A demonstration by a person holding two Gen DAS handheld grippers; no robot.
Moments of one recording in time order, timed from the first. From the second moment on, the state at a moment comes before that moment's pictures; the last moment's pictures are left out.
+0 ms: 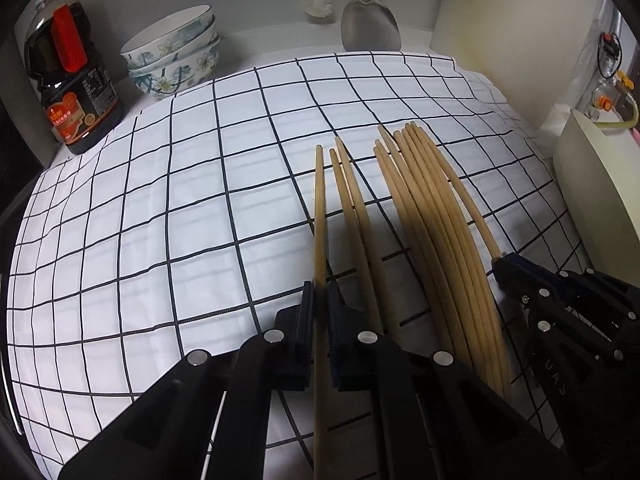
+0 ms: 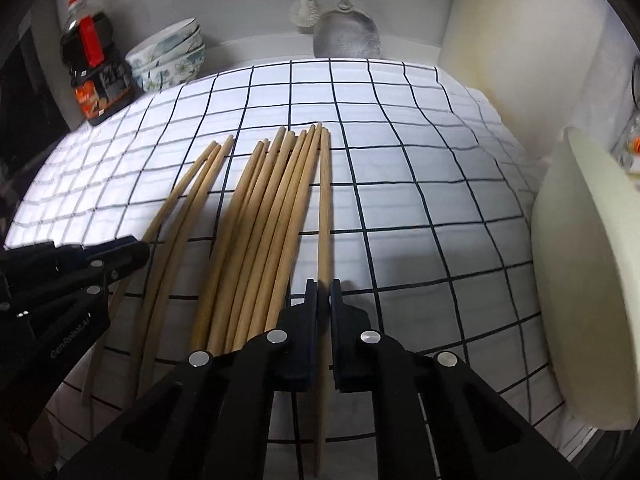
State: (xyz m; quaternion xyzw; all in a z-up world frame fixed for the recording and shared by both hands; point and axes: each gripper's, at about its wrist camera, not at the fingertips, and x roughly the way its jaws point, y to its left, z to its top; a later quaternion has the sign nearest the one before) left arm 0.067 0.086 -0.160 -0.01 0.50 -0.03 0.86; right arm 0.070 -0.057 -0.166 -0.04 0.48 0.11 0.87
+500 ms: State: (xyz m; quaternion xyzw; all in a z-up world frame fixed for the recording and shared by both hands) left arm 0.062 0.084 -0.108 -0.02 0.48 -0.04 0.87; right arm 0.059 -0.083 -0.115 0.03 0.46 0.12 0.88
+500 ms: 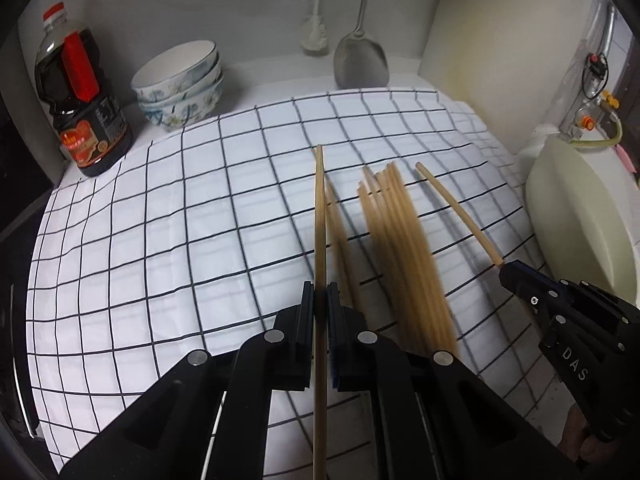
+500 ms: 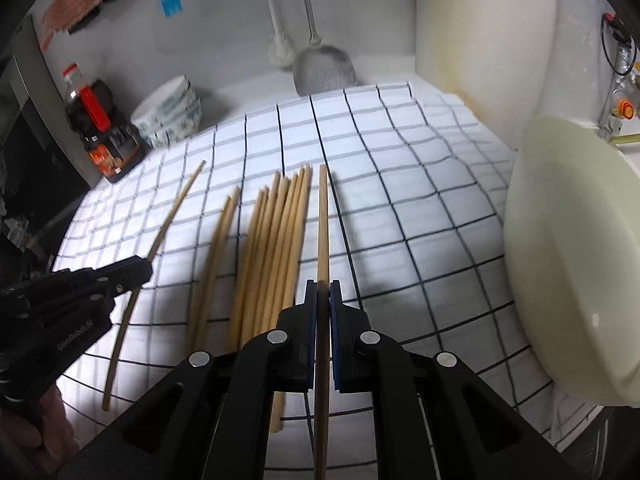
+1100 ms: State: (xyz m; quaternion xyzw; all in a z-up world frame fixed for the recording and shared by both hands) left arm 0.070 -0.036 -0.034 0.00 0.44 -0.17 0.88; right arm 0.032 -0.207 -0.045 0.09 0.40 0.01 0.91
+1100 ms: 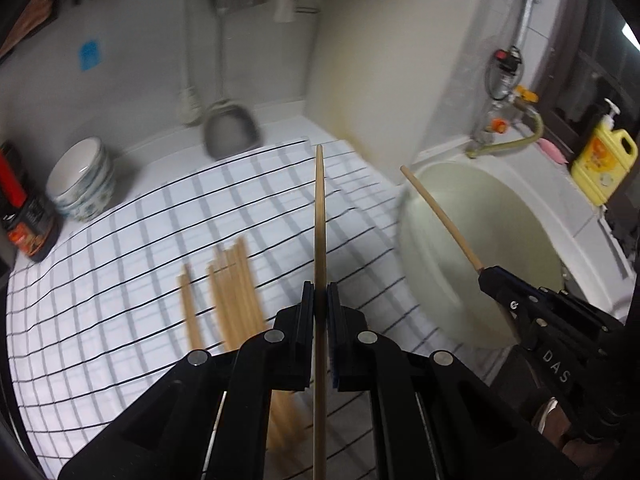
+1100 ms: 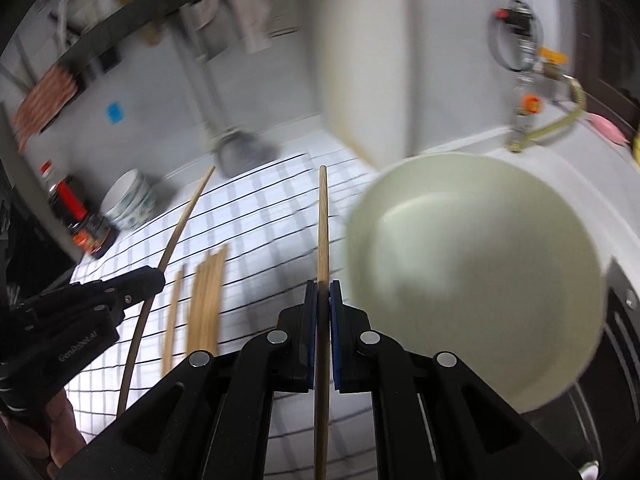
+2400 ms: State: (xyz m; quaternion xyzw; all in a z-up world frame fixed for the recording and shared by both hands) left arm 0.129 -0.237 -0.109 0.08 0.51 -0.22 0.83; right arm 0.067 -0.366 -0.118 0.17 0.49 -0.07 0.86
